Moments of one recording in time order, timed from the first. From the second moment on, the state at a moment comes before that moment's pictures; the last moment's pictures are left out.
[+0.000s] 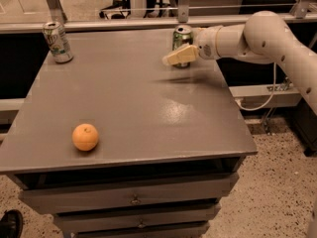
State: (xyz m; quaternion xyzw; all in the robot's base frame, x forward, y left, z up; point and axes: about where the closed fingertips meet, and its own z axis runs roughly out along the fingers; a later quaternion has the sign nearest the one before) arm 0.757 -0.090 0.890 -0.39 0.72 0.22 0.53
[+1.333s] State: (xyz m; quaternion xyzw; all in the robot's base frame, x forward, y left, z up) arm 0.751 -0.083 0.904 -0.37 0.70 0.27 0.55
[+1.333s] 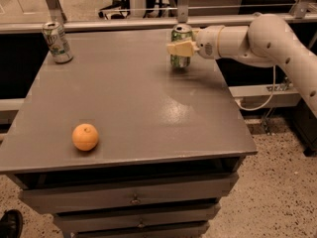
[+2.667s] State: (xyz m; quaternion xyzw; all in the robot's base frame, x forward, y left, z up) arm 0.626 -0.012 0.927 -0.44 0.64 0.41 0.48
